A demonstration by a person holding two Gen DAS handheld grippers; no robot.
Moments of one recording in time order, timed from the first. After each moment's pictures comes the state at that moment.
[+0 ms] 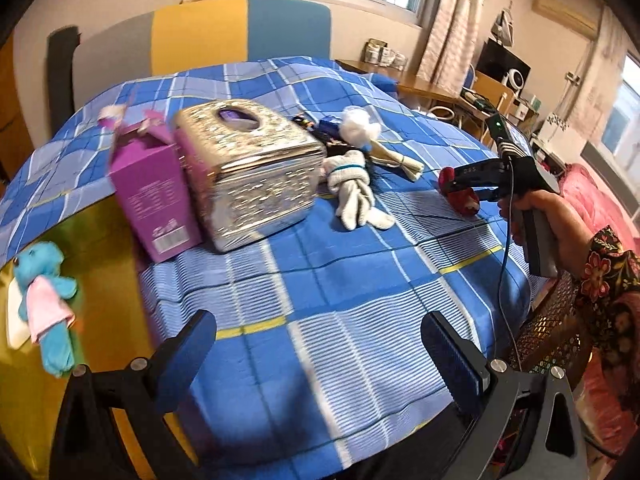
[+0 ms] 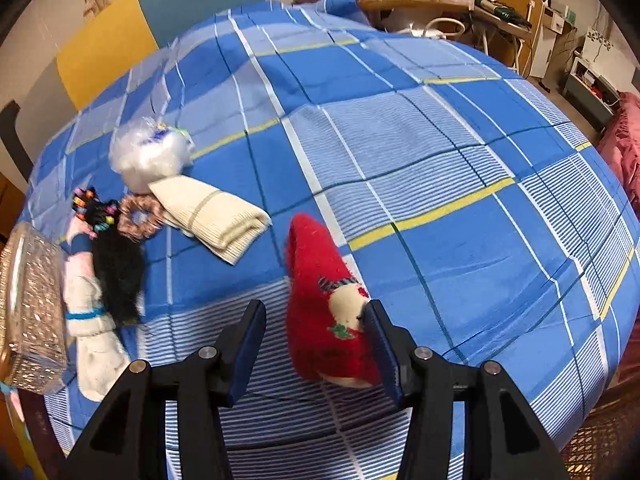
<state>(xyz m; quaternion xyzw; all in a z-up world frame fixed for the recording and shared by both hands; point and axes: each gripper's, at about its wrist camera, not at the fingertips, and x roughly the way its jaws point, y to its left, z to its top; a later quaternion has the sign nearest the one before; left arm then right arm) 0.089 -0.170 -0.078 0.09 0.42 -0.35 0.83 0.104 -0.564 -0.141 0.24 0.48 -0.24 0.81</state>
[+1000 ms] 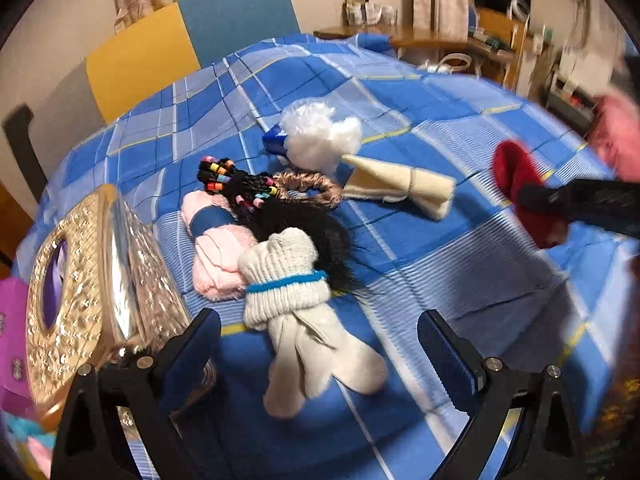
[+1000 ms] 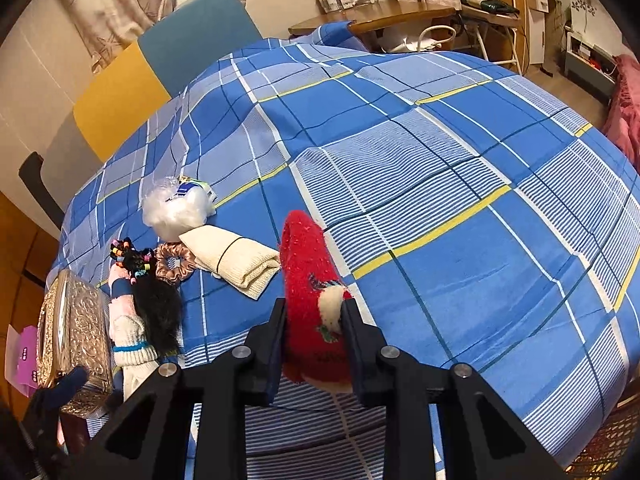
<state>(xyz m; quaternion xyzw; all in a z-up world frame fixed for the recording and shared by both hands) 0.177 -0.388 -0.129 0.25 0.40 -0.29 0.84 0.081 -0.579 -0.118 0.30 0.40 -0.22 0.84</state>
